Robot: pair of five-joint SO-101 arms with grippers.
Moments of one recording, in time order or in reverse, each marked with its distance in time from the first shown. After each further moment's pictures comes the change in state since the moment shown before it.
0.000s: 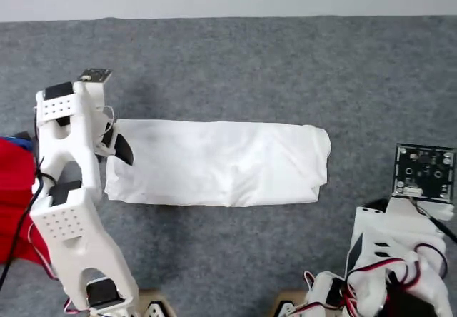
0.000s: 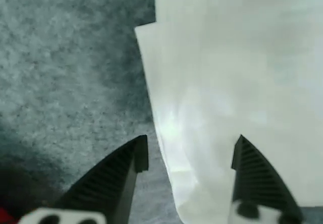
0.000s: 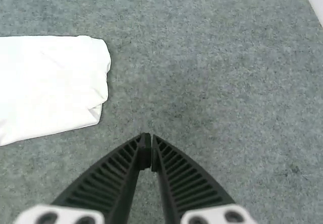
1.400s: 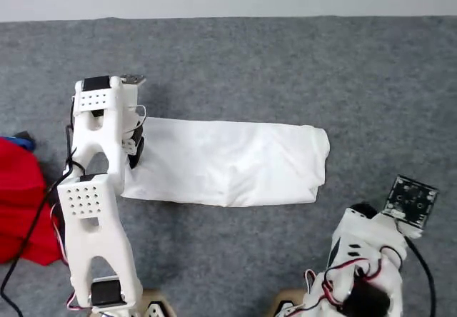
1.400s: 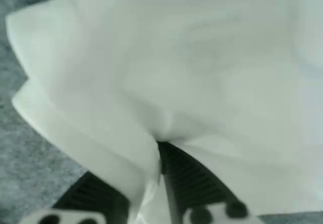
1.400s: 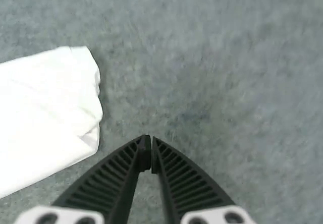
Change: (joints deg) left arm 8.4 18.0 -19.6 10.5 4.7; right arm 0.0 -30.9 50.6 -21.2 -17.3
